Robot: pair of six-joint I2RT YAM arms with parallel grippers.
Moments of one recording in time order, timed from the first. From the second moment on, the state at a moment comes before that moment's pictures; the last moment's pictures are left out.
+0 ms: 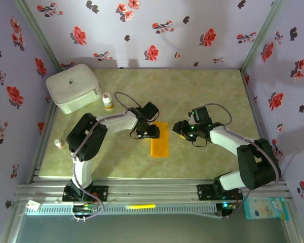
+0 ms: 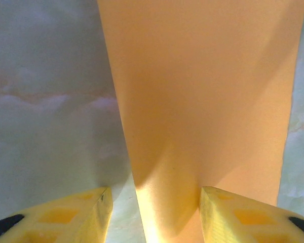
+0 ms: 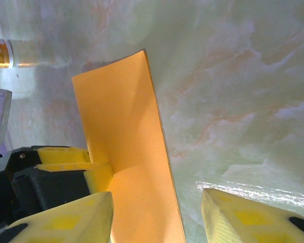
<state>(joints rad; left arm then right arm) -0.79 1.95 1.29 -0.61 0.17 -0.65 0.37 1.41 0.67 -0.20 -0.48 0.81</state>
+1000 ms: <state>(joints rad) -0.79 1.95 1.29 -0.61 0.17 -0.65 0.55 1.64 0.76 -0.14 -0.47 0.84</state>
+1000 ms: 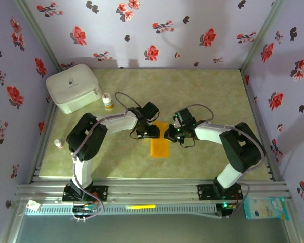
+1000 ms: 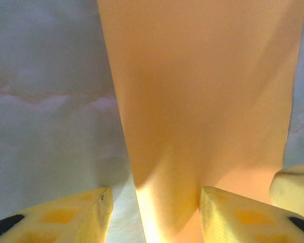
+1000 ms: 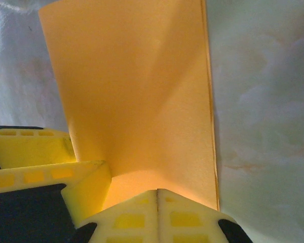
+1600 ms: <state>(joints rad) -0.79 1.95 1.29 -0.61 0.17 -0.65 0.55 1.72 0.79 -0.13 -0.47 0.83</state>
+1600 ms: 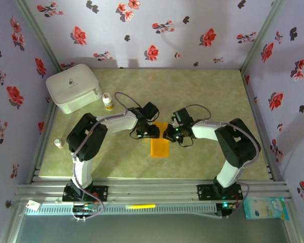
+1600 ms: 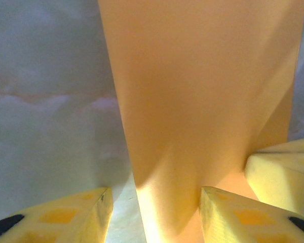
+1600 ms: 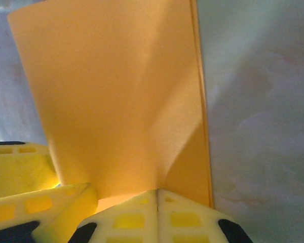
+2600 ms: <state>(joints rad) -0.72 1.65 1.03 -0.16 0.31 -0.94 0.51 1.81 0.98 -0.42 -0.48 0.46</state>
